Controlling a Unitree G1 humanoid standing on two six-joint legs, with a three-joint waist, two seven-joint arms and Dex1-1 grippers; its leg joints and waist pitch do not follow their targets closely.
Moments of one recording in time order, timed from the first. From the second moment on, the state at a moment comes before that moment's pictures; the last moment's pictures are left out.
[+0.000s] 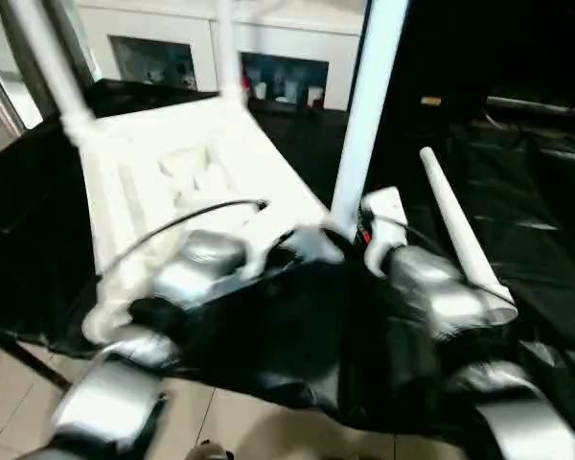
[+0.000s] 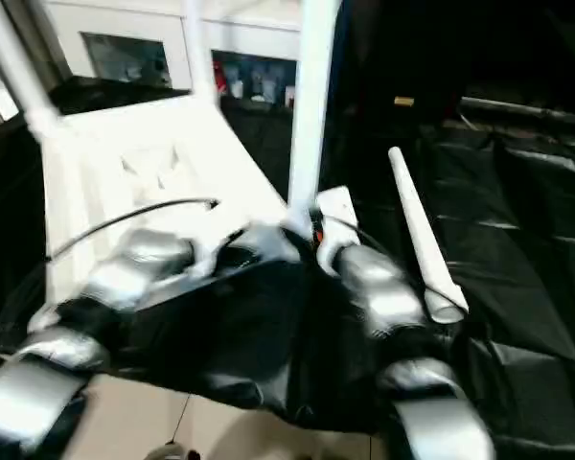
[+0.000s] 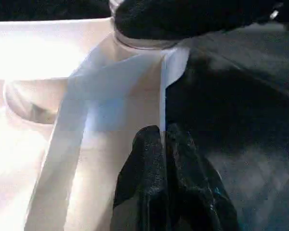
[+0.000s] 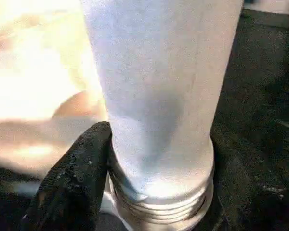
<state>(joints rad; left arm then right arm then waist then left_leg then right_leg) -0.75 0.14 -0.25 0.79 0.10 0.23 -0.76 -0.63 -0.08 0.01 0.77 0.10 0.12 0.33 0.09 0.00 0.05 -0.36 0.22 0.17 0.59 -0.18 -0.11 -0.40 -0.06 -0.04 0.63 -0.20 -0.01</state>
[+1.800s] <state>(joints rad) -0.72 0.21 -0.26 0.77 0.09 0.16 -0.93 -0.55 -0.16 0.02 0.63 0.13 0.20 0.56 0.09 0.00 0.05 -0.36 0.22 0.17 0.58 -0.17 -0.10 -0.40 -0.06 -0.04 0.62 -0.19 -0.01</state>
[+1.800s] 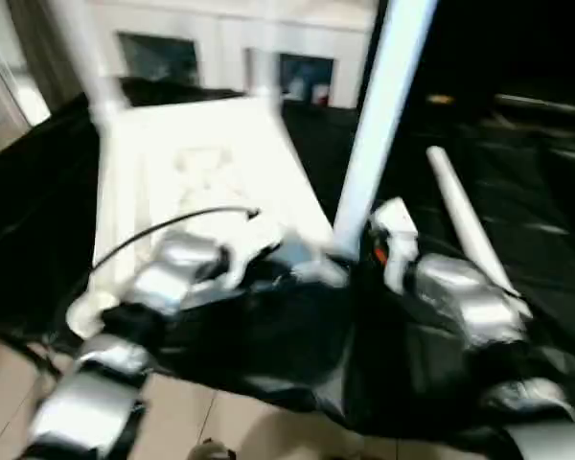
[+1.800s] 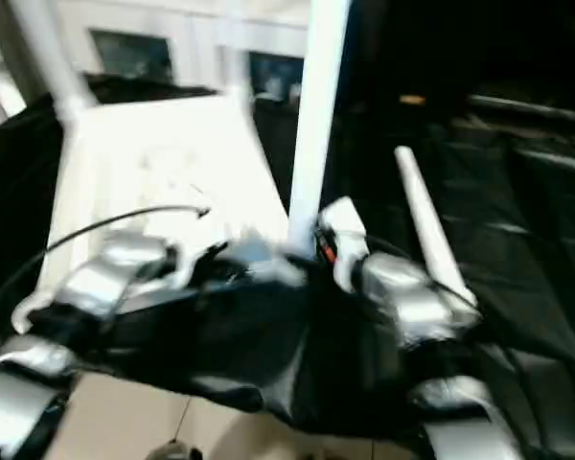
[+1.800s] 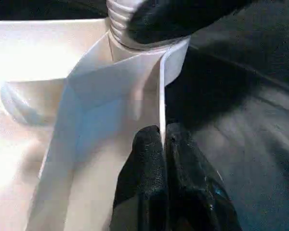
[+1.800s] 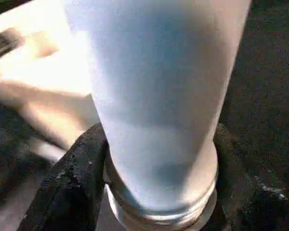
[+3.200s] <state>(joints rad) -0.63 0.34 -0.27 0.63 0.02 0.14 -1.23 -0.51 -0.37 0.13 0.54 0.17 0.16 1.10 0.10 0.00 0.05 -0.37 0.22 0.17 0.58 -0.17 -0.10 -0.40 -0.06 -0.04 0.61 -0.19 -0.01</state>
